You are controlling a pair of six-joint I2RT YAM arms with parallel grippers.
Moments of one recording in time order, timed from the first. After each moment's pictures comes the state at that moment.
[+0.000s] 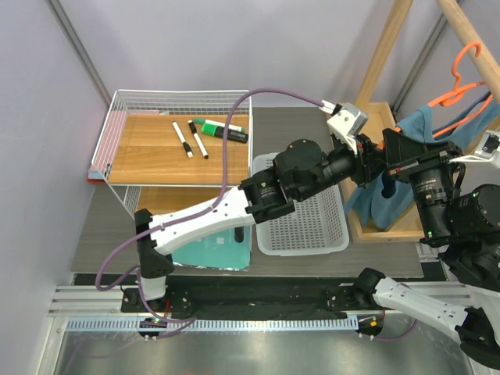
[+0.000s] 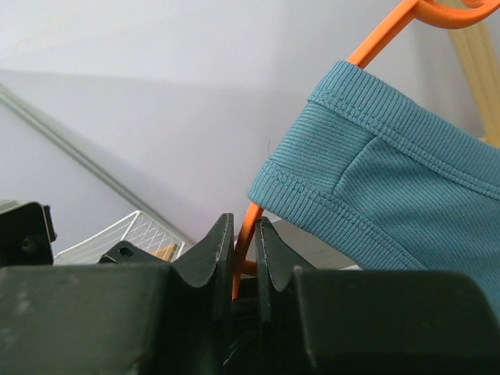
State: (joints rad) left arm -1.29 1.89 2.07 0.06 -0.13 -0.33; right arm 0.83 0.69 1.41 -0.42 0.76 0.49
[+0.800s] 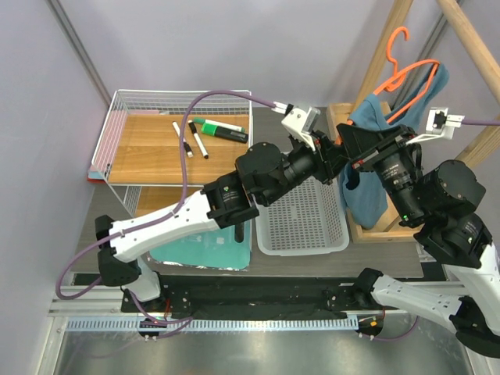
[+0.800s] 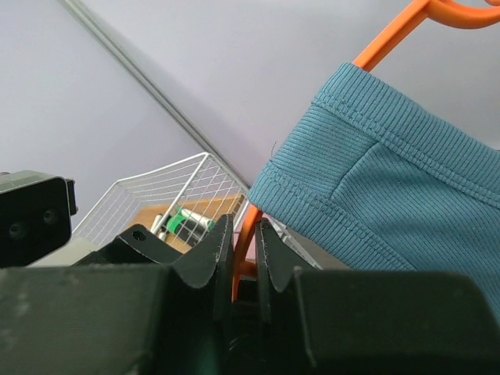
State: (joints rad) left arm -1.27 1.62 1.77 0.05 -0.25 -0.39; right arm 0.83 0.83 1.44 -0.40 0.50 0.56
